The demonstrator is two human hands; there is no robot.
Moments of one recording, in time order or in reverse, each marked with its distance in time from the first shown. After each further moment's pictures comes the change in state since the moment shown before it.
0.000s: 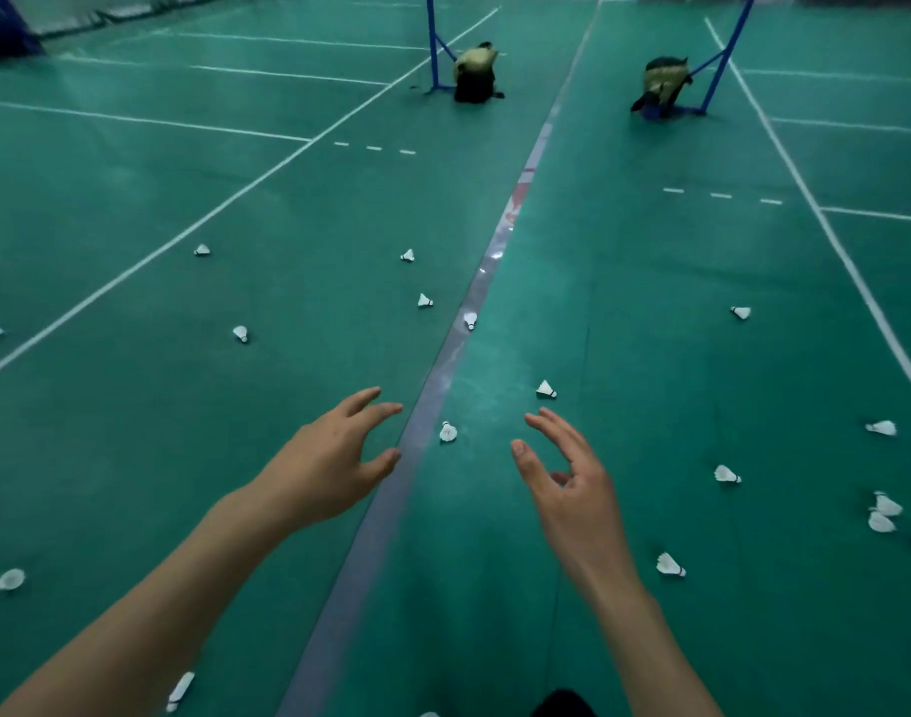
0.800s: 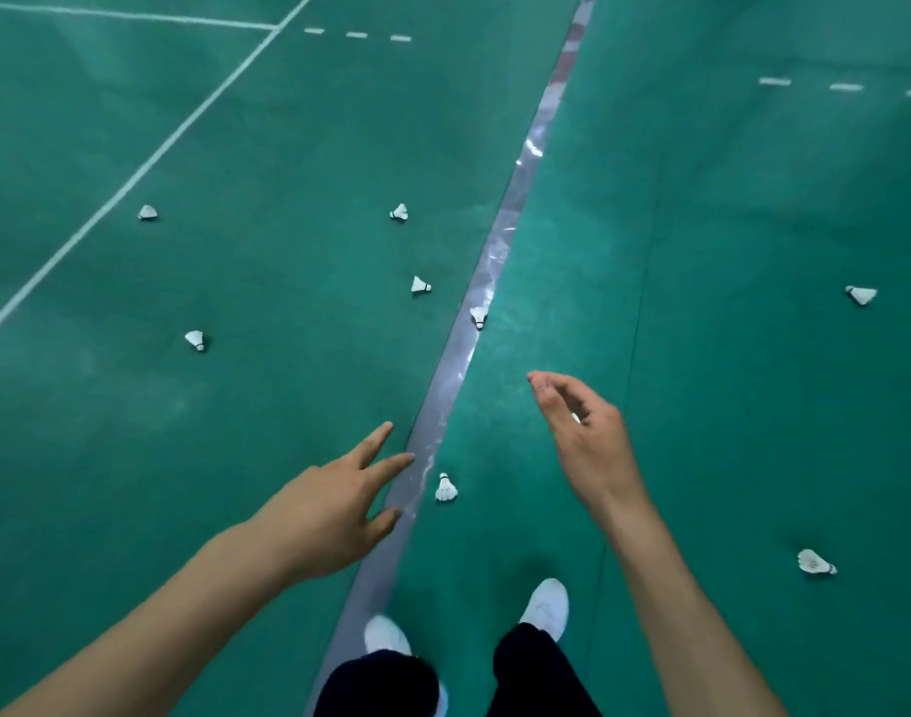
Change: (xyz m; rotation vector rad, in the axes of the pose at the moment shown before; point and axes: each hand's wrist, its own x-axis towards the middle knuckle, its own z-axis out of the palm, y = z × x) left_hand 0.553 -0.062 0.019 0.249 -0.449 -0.016; right_hand 0.625 0.125 0.065 0.163 -0.142 0.248
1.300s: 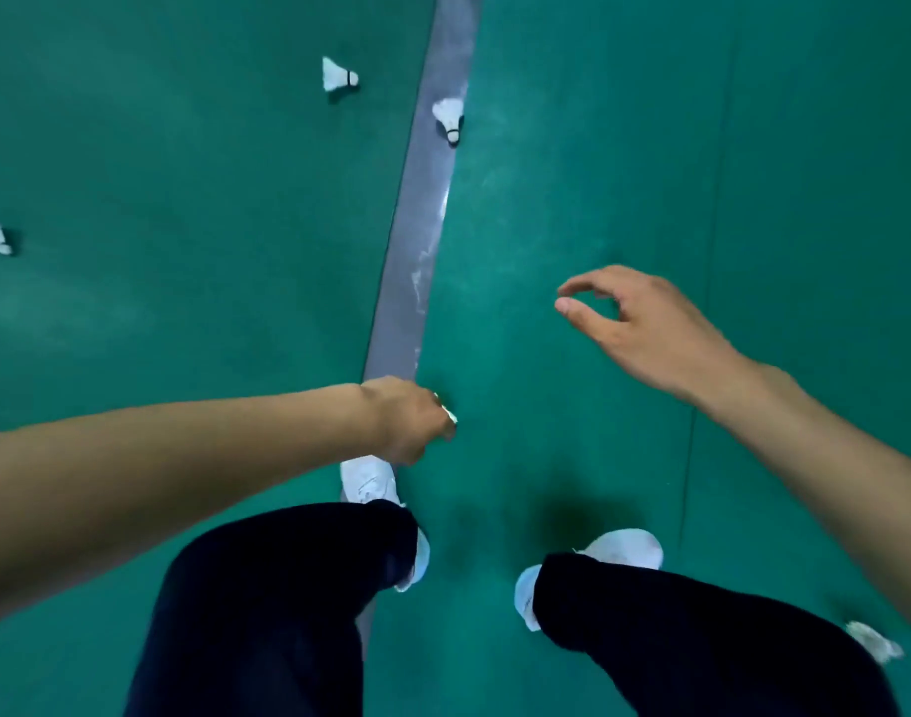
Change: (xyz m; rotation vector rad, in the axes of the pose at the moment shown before) left_hand 0.462 -0.104 0.324 0.475 -0.612 0.510; right_hand 0.268 0.419 0.046 -0.767 -0.306 0.034
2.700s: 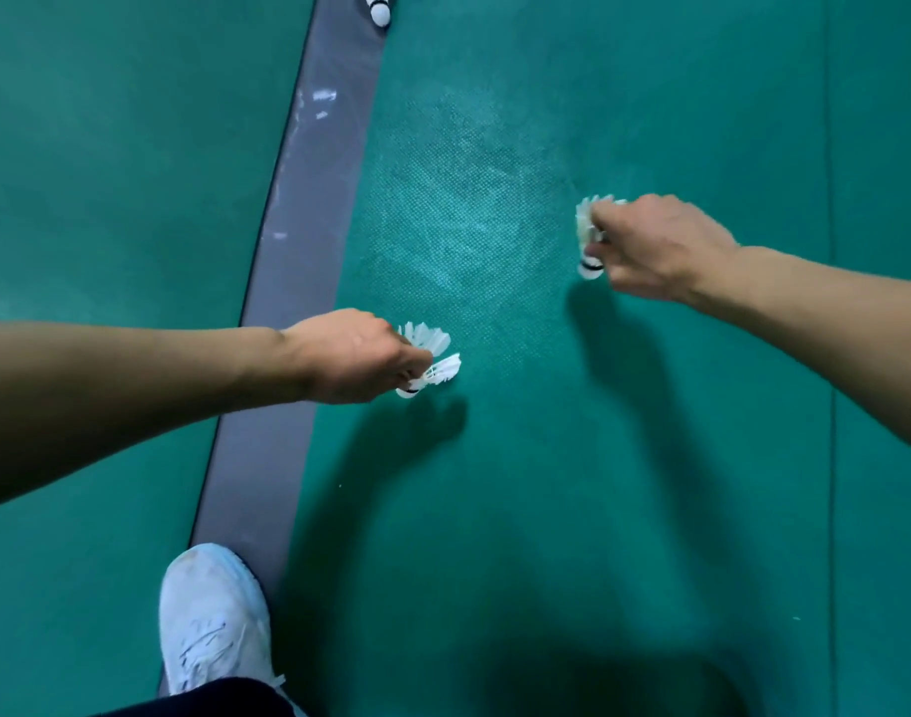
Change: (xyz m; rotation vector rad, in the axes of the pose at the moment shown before) left_hand 0.319 -0.145 0.098 0.065 0.514 0.047; right_hand 0.229 0.293 0.184 -0.555 0.046 -0.133
